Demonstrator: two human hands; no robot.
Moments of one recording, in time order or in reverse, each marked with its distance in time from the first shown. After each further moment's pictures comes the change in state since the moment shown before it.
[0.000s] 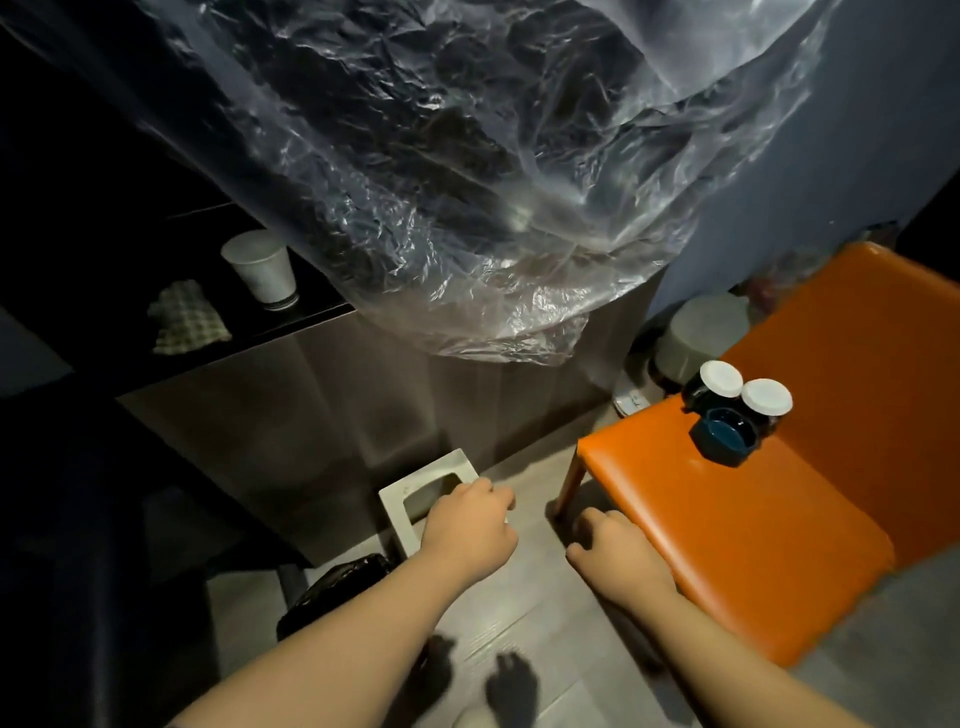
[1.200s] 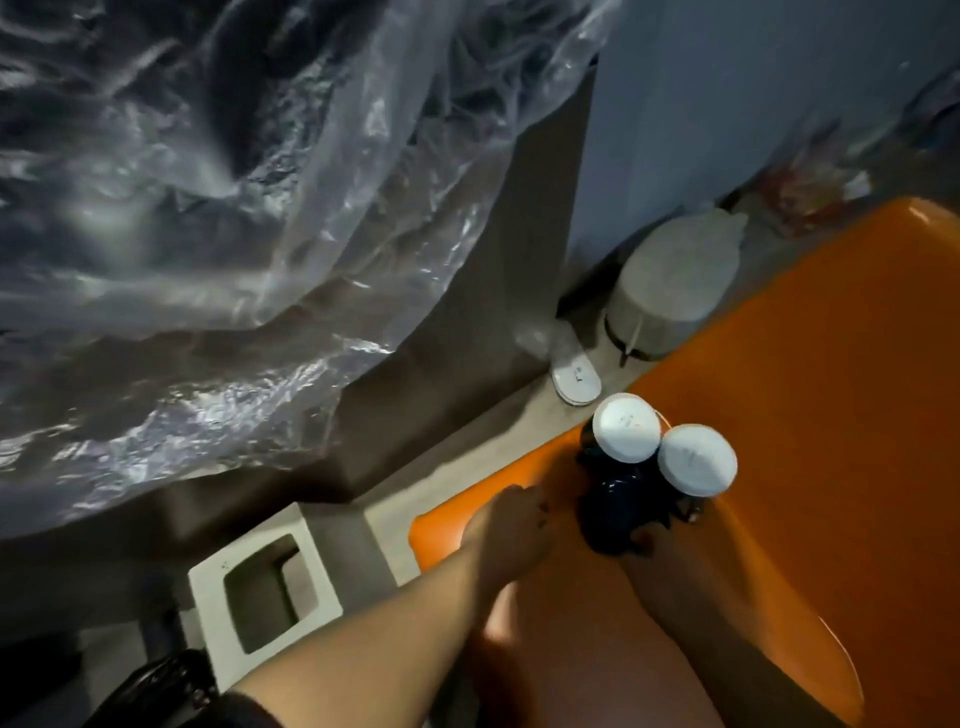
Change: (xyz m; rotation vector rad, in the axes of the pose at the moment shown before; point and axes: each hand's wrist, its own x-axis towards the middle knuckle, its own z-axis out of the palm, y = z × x) left_hand 0.397 0.252 0.092 -0.220 -0.261 -0.048; right_hand 0.304 0.337 -0.107 0.418 -0.148 0.257
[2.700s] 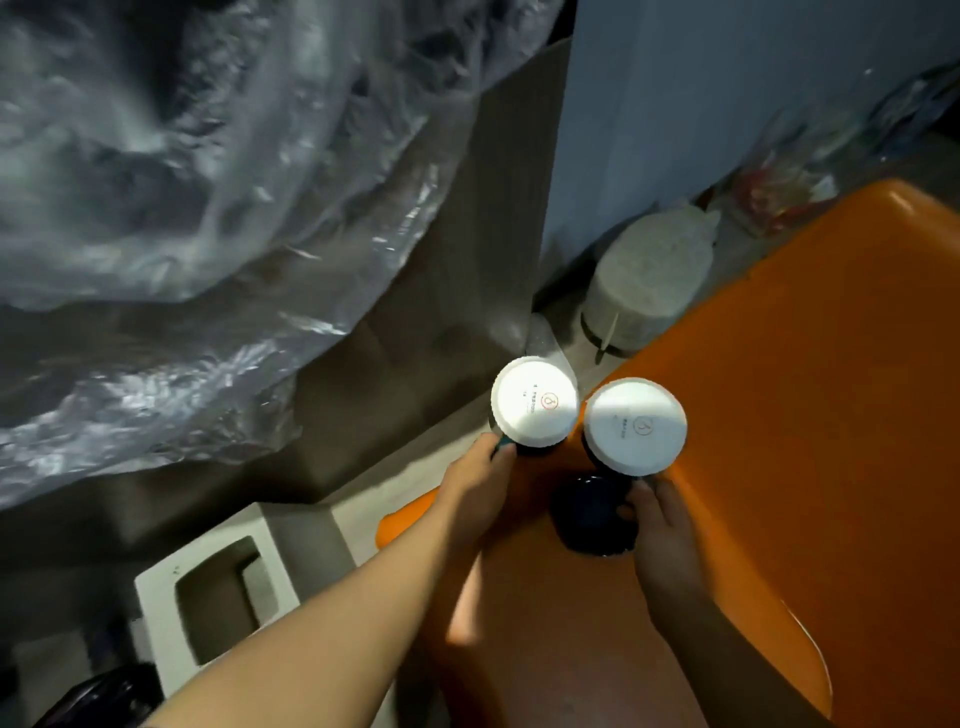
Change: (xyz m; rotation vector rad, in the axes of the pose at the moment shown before) left_hand 0.025 -0.004 -0.006 -0.784 0.131 -0.228; right_hand 0.016 -0.009 -0.005 0.714 0.268 0.039
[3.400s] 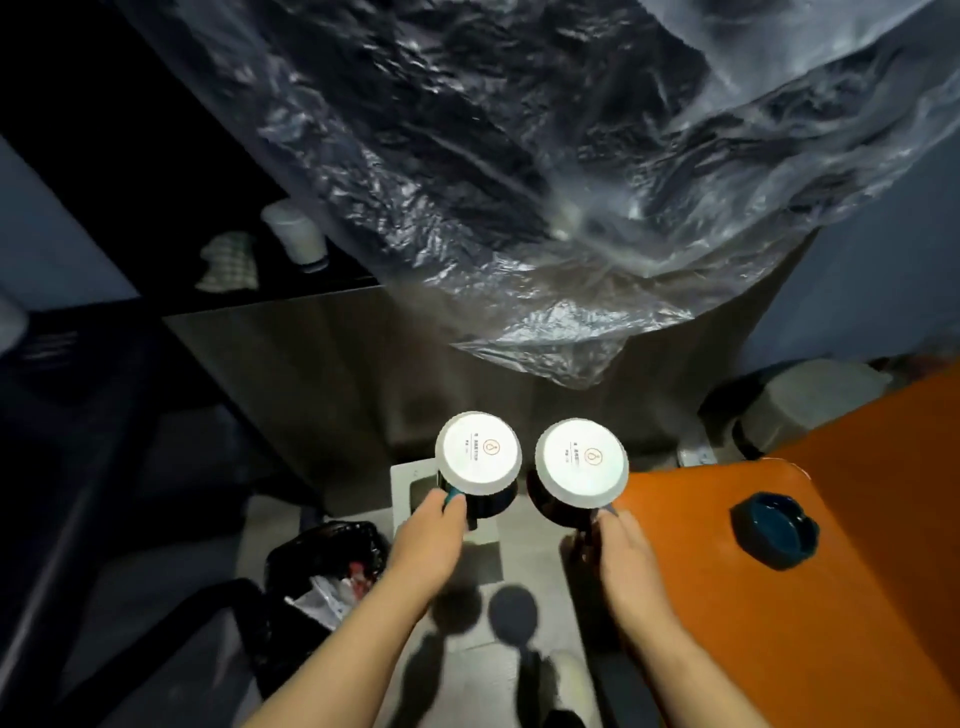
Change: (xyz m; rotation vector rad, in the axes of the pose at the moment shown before) left_hand -0.339 -0.193 -0.201 -0.159 0.551 -0.072; right_hand -0.345 0.011 0.141 -0.251 -0.401 -0.236
